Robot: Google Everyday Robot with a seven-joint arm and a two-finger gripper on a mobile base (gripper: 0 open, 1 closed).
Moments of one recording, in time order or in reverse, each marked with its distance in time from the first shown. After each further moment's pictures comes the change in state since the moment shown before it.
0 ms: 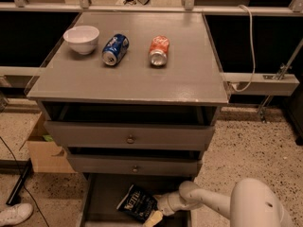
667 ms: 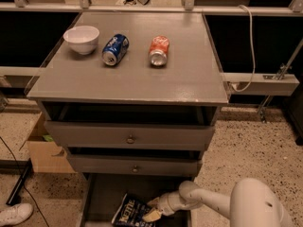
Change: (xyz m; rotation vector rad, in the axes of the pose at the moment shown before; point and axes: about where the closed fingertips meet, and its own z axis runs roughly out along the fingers) arm 0.000 0.000 0.000 0.000 0.000 0.000
